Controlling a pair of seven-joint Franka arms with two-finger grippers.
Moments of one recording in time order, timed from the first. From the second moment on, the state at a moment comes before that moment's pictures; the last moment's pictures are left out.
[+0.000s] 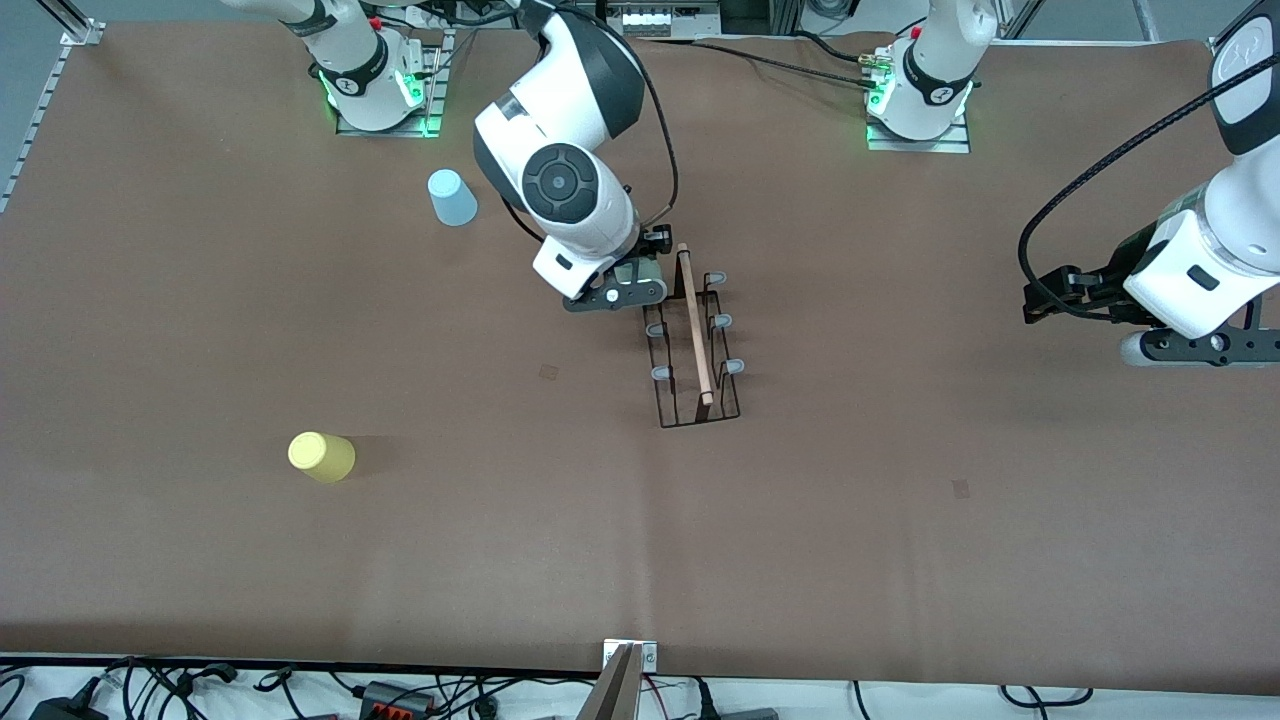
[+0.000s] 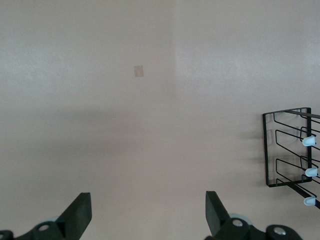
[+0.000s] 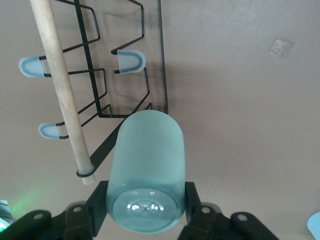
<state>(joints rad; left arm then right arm) -0.11 0.21 0.03 -1.41 -0.03 1.56 -0.10 0.77 0.55 -0.01 -1.44 0.31 1.85 0.55</state>
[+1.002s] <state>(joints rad) -0.11 0.17 0.04 -1.49 -0.03 1.60 -0.15 0.78 0.64 -0.01 -1.39 0.31 1.87 0.55</state>
